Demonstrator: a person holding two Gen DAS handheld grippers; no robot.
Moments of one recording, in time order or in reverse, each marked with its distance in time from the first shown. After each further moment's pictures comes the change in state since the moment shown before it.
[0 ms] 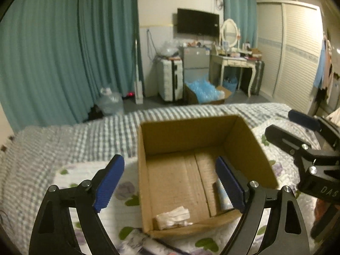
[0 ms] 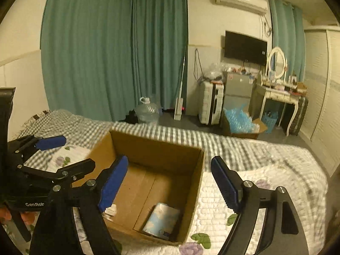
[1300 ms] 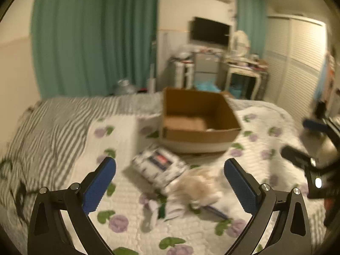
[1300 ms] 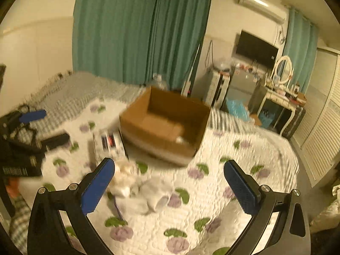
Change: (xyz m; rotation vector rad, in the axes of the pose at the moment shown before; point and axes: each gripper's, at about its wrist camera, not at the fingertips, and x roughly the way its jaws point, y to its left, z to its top) left arm -0.154 0.020 -0.109 -0.130 -0.018 0.050; right arm -0.157 0.065 -0.089 -0.172 0.172 -0.002
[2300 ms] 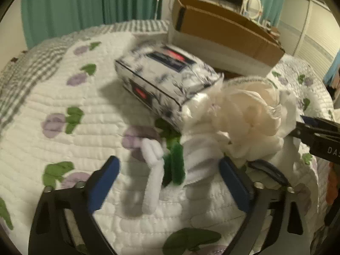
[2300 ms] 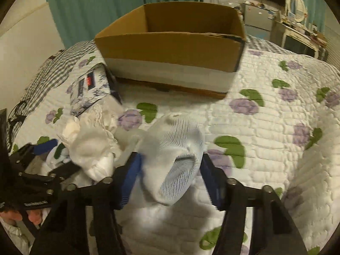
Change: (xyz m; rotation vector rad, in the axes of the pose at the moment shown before) left arm 0.124 0.022 -0.120 -0.042 0.309 -0.012; right arm 0.156 0.000 -0.082 0.201 0.293 0.190
